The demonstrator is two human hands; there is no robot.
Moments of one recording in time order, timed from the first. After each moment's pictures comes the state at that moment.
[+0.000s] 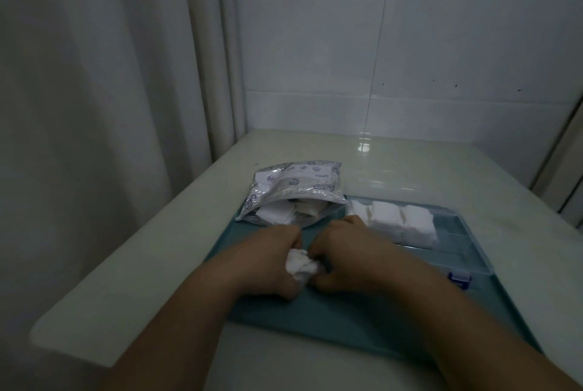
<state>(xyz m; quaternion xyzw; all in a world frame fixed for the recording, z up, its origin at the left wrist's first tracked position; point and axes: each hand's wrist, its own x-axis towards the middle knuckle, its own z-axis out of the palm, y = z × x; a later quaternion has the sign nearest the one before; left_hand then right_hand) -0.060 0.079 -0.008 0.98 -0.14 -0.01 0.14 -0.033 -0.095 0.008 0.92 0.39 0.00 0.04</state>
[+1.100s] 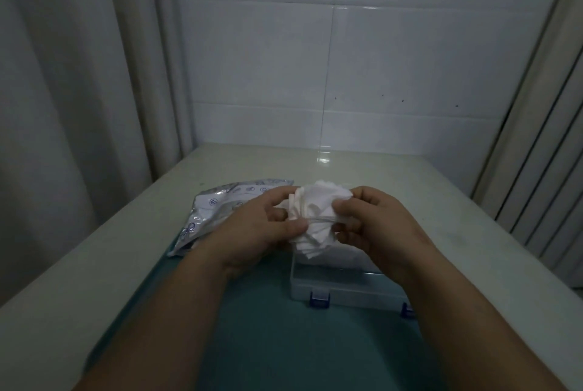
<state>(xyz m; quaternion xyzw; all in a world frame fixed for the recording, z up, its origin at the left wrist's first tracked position) 0.016 0.019 0.015 0.65 -0.15 -0.10 0.74 0.001 -0.173 0.039 0.69 0.04 -0.01 -0.72</state>
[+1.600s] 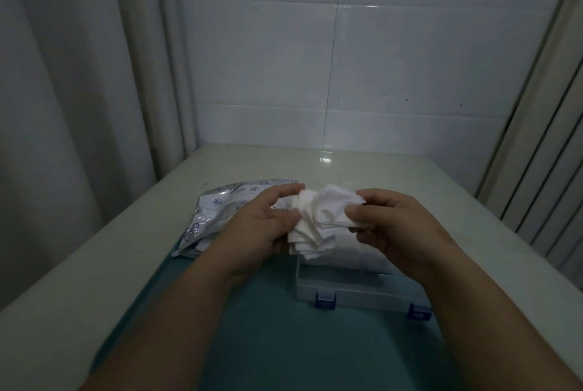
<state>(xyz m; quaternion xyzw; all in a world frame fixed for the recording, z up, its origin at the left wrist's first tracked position) 0.008 0.020 0.012 0.65 -0.13 -0.05 0.74 0.001 -0.187 0.040 0.70 0.06 -0.02 -0.71</state>
